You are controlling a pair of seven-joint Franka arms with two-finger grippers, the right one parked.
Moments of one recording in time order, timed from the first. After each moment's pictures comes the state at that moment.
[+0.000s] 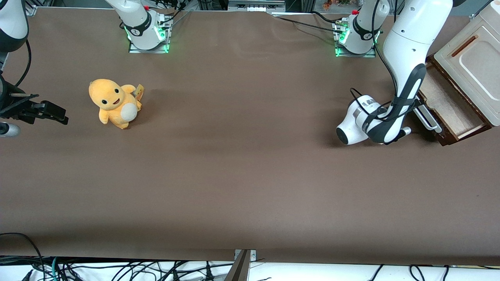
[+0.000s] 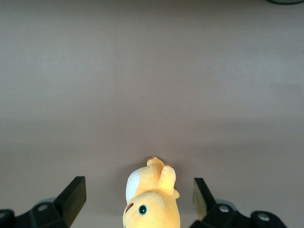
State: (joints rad) arm -0.10 0.63 -0.16 -1.97 0.96 1.27 -1.17
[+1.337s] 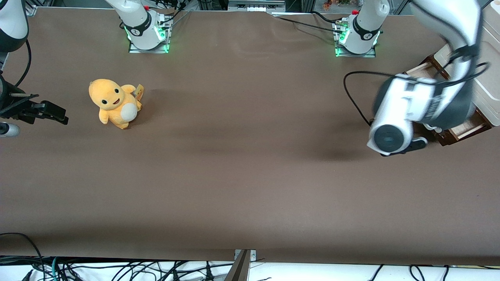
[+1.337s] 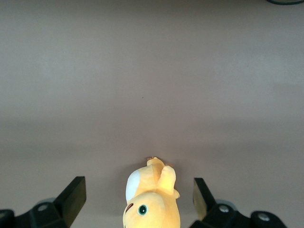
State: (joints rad) arm -0.07 0.47 -0.20 -1.41 0.37 1.24 -0.56
